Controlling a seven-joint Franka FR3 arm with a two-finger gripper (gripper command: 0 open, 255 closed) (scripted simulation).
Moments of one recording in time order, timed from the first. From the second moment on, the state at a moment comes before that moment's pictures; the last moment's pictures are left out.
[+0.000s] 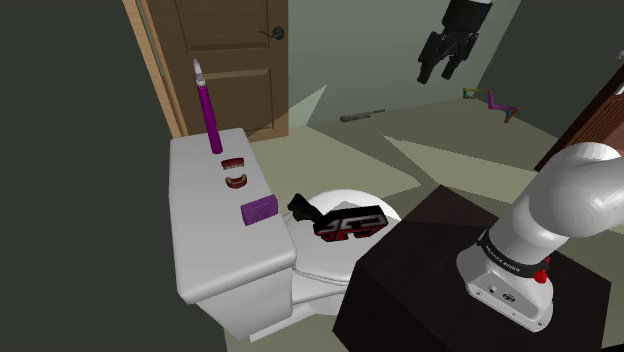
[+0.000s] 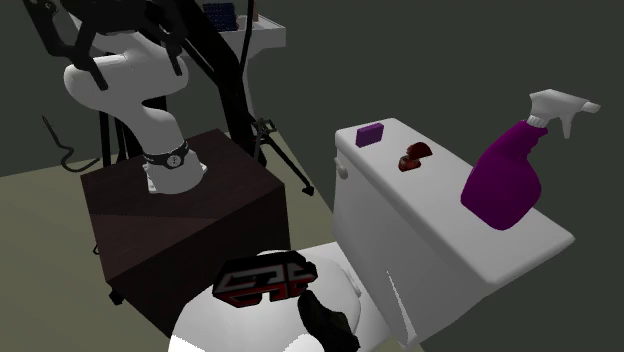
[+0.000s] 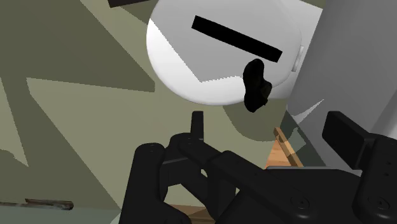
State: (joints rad) arm -0.01 -0.77 -0.06 -2.41 -0.02 1.72 0.11
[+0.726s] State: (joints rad) arm 0.06 -0.55 0.09 -2.34 0.07 1.84 0.27
